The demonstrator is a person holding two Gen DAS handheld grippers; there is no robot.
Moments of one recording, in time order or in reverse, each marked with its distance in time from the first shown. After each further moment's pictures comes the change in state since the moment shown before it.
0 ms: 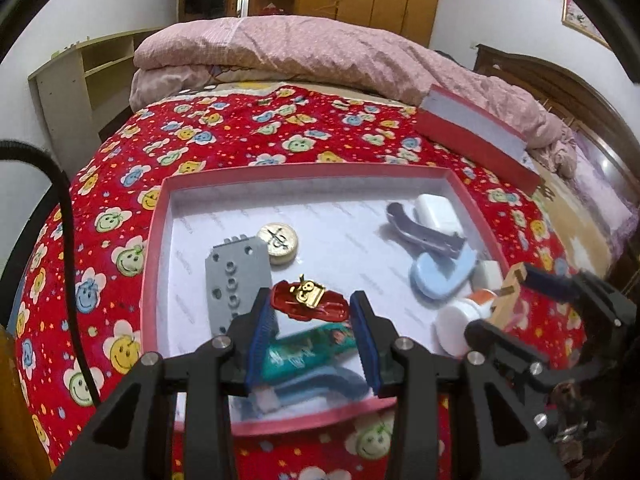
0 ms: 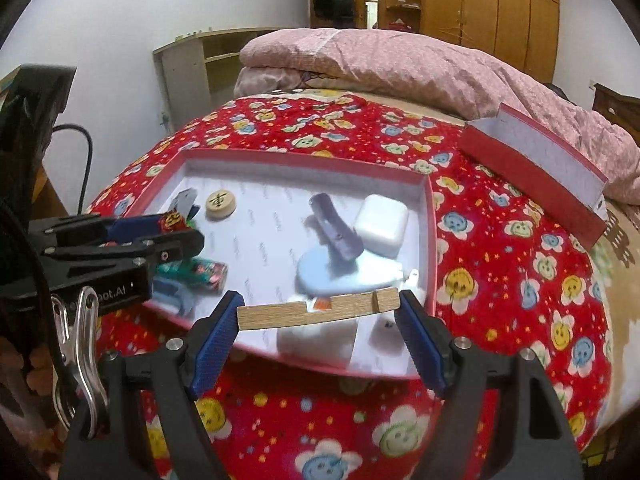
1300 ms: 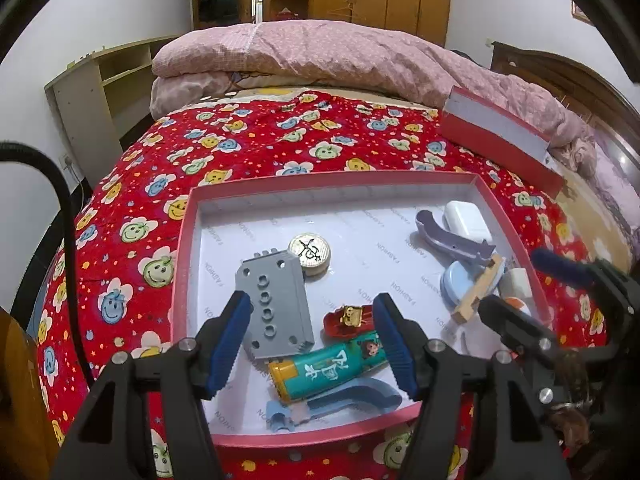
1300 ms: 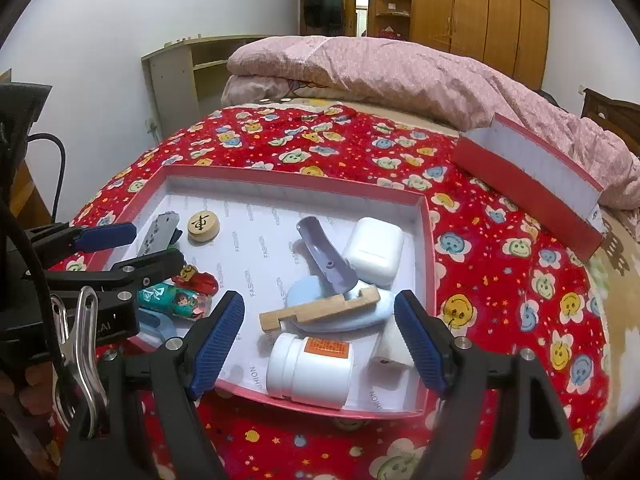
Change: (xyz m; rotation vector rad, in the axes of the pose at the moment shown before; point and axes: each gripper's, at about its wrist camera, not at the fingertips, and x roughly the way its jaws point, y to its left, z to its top) left arm 0.000 0.005 0.002 0.009 -0.019 0.088; right arm 0.011 0.003 0.012 -0.001 -0.035 -0.051
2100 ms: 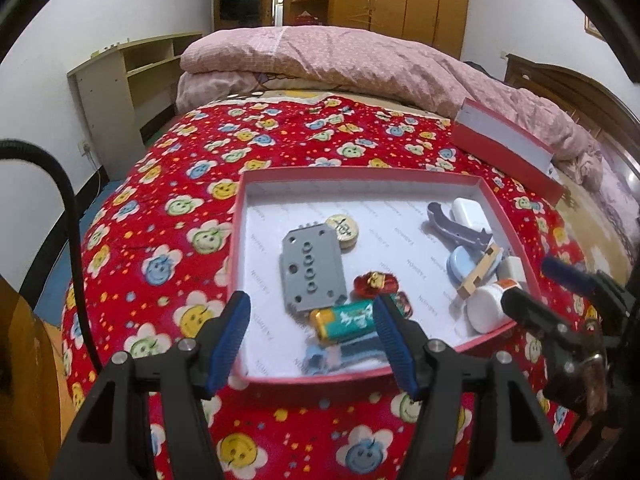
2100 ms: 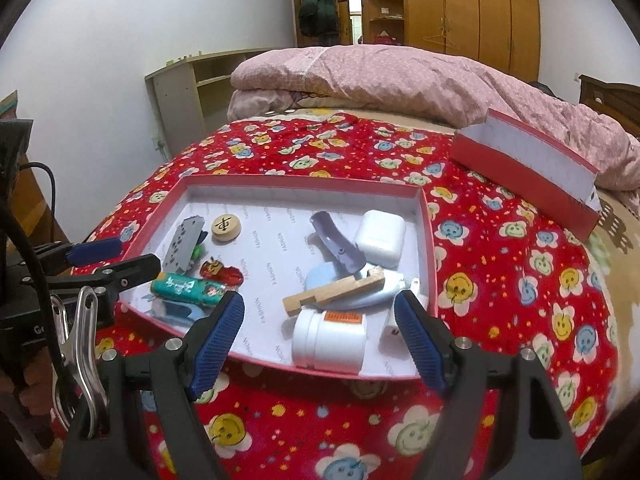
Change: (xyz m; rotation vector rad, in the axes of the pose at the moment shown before) left arm -0.041 0.021 -0.023 -0.058 -0.011 0.037; right arm -0.027 0.000 -0.016 0.064 -0.034 0.045
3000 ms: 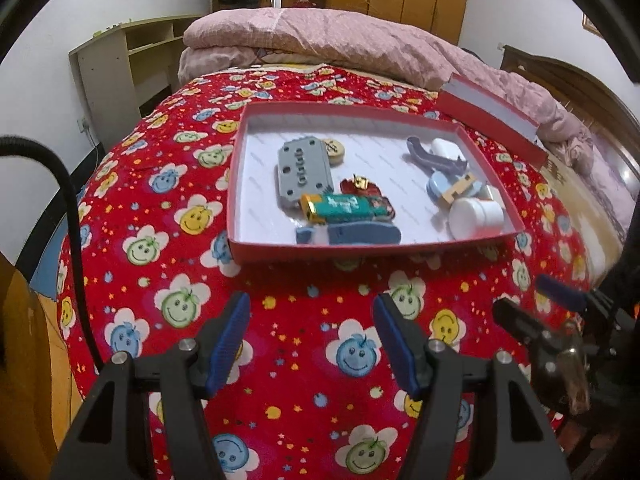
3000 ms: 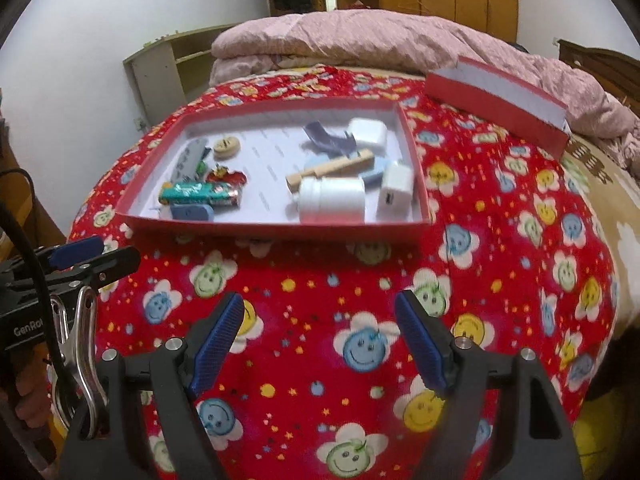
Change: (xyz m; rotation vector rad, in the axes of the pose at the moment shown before) left arm -0.024 -0.004 -0.069 -0.009 0.056 -0.025; right arm -0.025 0.011 -0.071 0.084 0.117 -0.061
